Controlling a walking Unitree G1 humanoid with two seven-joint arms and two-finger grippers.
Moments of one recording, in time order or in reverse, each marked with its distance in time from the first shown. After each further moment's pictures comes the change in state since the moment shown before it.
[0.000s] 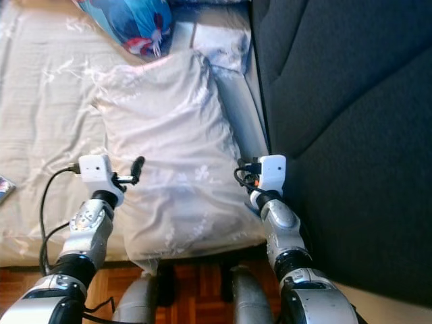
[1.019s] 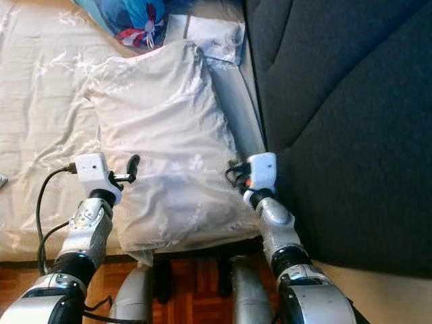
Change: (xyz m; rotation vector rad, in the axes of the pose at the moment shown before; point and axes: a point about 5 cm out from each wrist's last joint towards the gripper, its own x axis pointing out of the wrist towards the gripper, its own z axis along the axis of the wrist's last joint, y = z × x) left arm 0.003 0.005 0.002 -0.014 0.013 0.065; right arm 0.006 0.015 -0.002 -0.038 0.065 0.113
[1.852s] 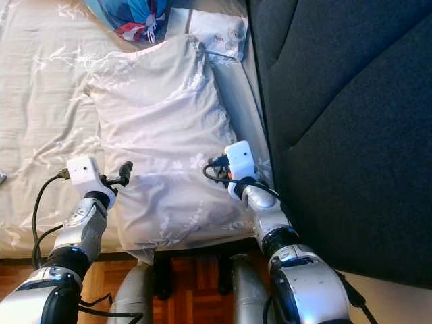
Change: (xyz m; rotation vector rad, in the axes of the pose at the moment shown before) left arm 0.003 0.017 -0.010 -0.124 0.131 0.071; right arm 0.021 0.019 0.019 -0.122 0.086 0.105
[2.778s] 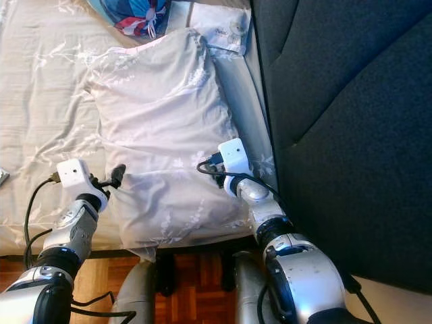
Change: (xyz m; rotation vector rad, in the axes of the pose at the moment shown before) left arm -0.001 0.017 -0.001 -0.034 0.044 -0.015; right arm 0.009 0.000 0.006 -0.037 0.123 -0.071
